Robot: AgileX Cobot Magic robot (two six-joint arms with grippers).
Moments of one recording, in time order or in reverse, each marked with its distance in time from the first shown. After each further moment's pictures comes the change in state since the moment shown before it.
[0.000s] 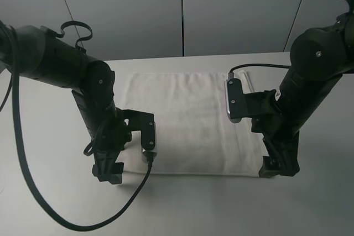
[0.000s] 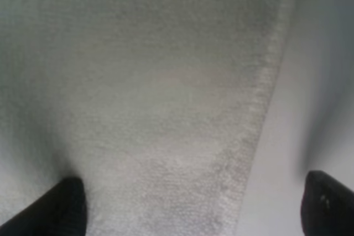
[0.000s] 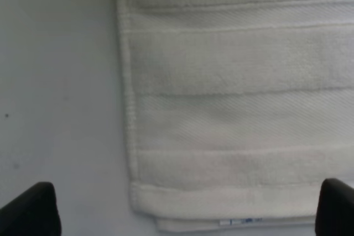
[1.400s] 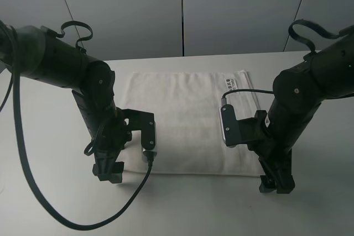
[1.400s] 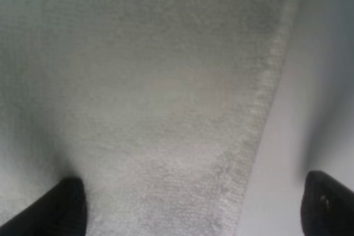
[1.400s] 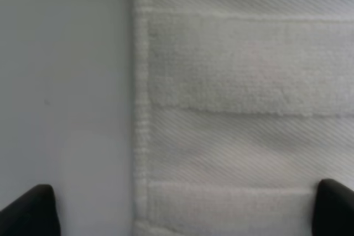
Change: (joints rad) left arm 0.000 0.001 0.000 0.004 -0.009 -0.004; right arm 0.044 0.142 0.070 -0.097 -0.168 0.042
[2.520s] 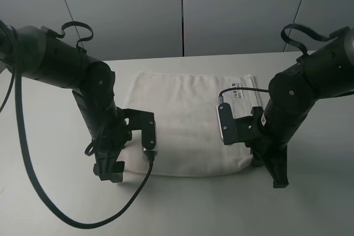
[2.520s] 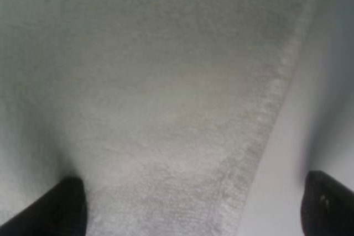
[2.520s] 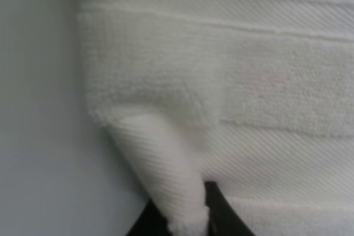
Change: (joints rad) left arm 0.000 0.002 0.000 0.018 -0.014 -0.021; right arm 0.001 0.044 -0.012 -0.053 -0.043 0.009
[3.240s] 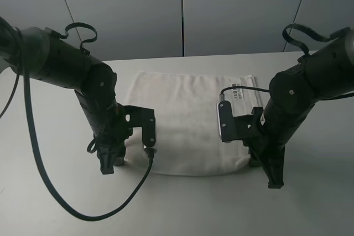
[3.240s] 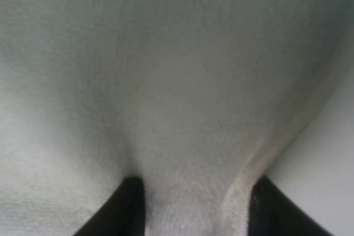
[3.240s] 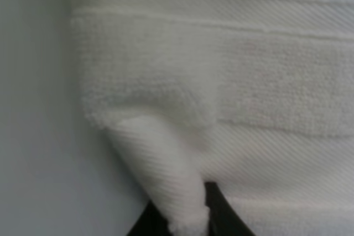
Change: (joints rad) left arm 0.000 0.017 -0.011 0.077 -0.050 -0.044; right arm 0.000 0.000 0.000 0.051 -0.026 0.012
